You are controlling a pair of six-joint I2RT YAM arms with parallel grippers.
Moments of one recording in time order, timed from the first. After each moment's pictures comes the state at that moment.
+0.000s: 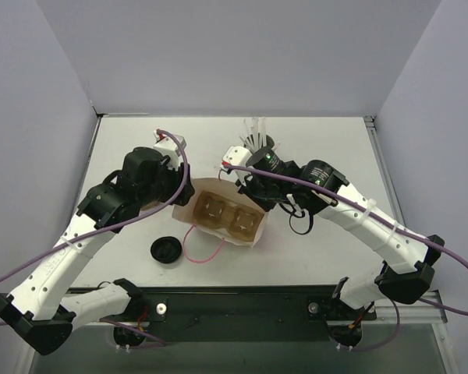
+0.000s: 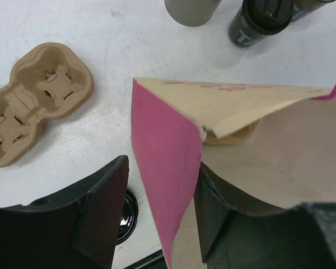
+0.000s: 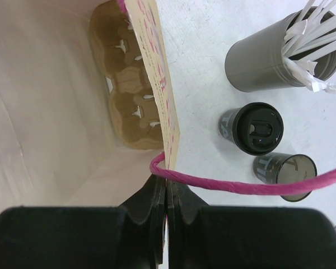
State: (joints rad) left arm -0.61 1.07 1.29 -0.82 -0.06 -0.28; right arm 0.98 1.43 1.67 -1.10 0.22 -0.16
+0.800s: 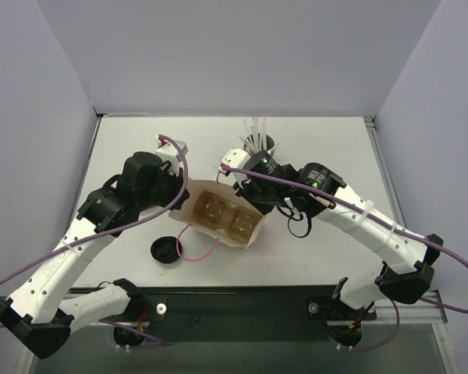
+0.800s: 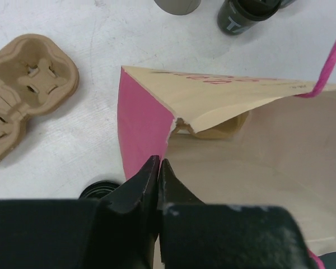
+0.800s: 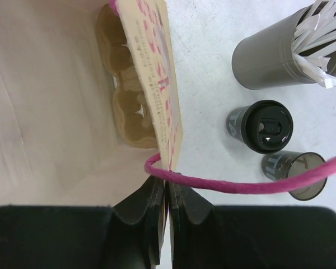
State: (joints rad) left arm -0.61 1.04 1.24 -0.83 -0.02 -0.29; right arm 1.00 1.43 1.66 -1.10 0.24 -0.11
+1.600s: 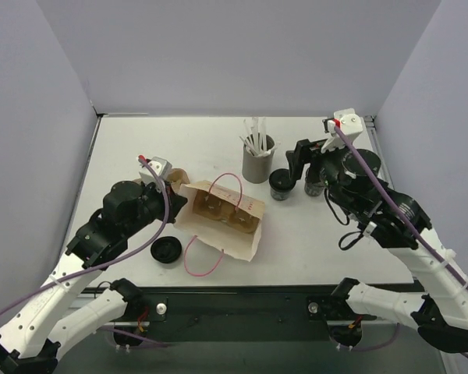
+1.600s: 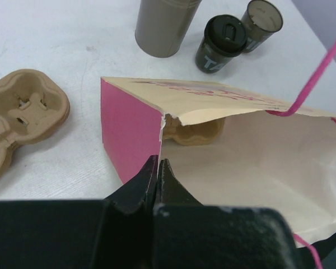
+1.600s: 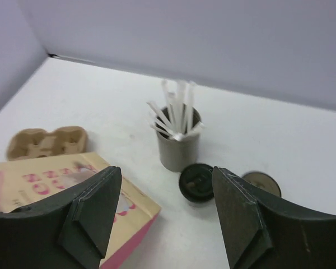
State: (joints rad) left arm -0.62 0.77 0.92 -0.52 0.00 -0.30; right arm 0.85 1.01 1.47 -0.61 0.48 0.10
